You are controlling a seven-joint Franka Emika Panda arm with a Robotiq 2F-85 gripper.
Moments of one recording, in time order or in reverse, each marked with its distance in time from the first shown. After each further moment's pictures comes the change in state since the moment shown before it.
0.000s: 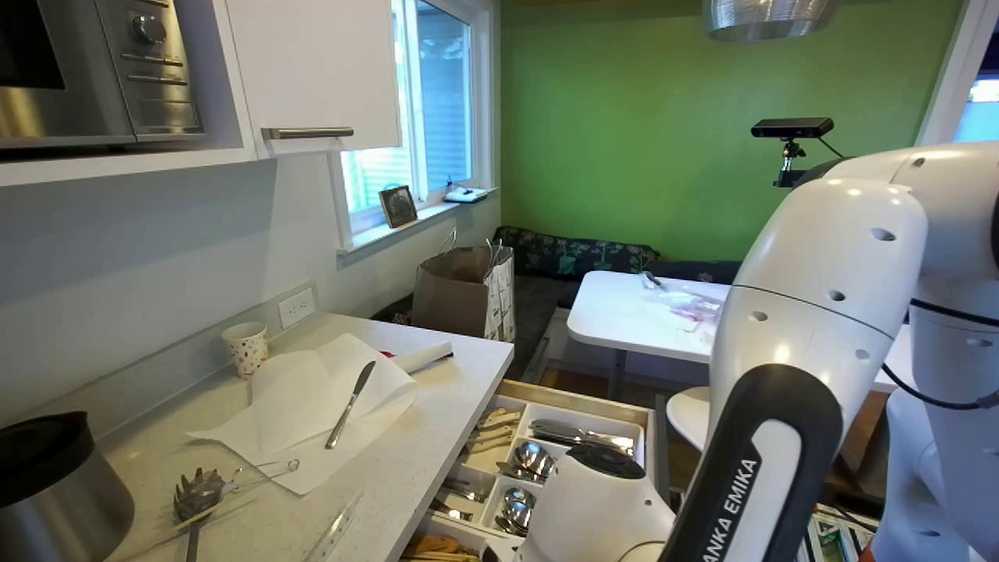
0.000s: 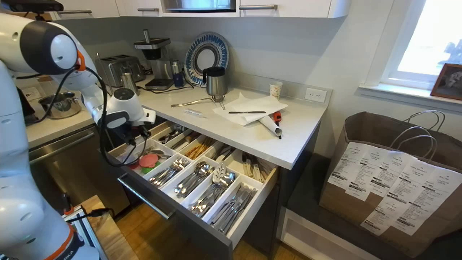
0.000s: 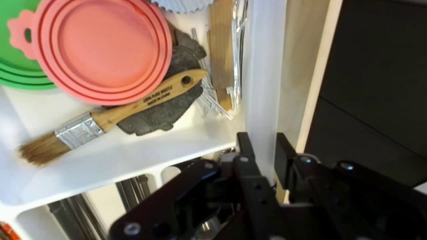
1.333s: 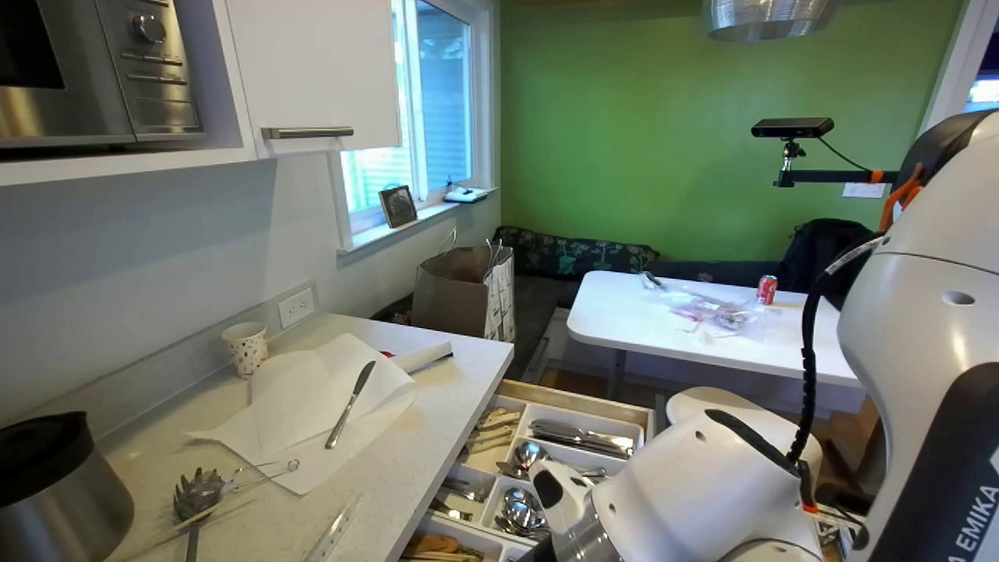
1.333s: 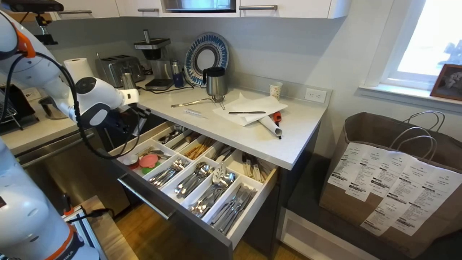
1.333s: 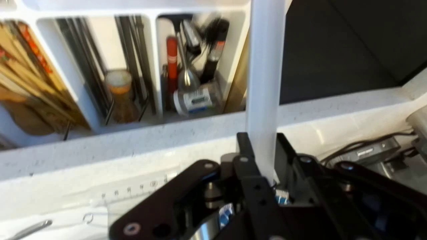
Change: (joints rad) arm 0.084 -0.260 -0.006 -0.156 -0.091 0.336 0.052
